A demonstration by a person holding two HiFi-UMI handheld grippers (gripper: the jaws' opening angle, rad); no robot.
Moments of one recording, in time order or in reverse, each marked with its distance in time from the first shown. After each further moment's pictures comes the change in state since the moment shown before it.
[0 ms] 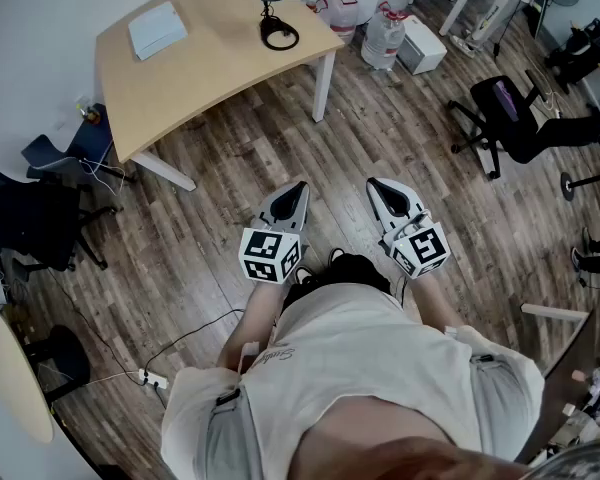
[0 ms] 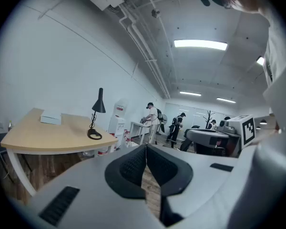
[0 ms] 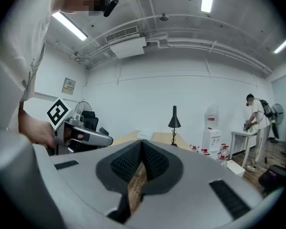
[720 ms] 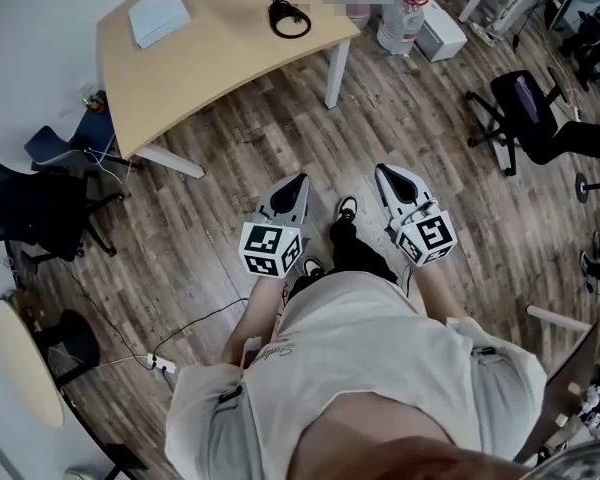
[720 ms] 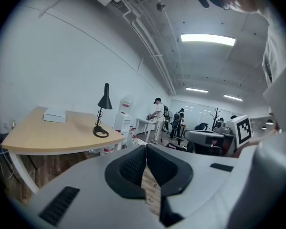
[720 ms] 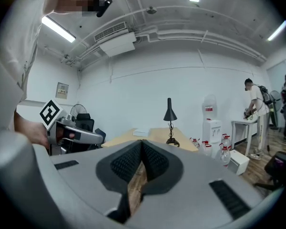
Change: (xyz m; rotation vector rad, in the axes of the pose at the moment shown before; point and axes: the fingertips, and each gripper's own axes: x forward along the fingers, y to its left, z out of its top) left arm 0.047 0.047 0.002 -0.006 0.036 0.069; right arm 0.059 -0.061 -0.034 0.097 0.032 -0.001
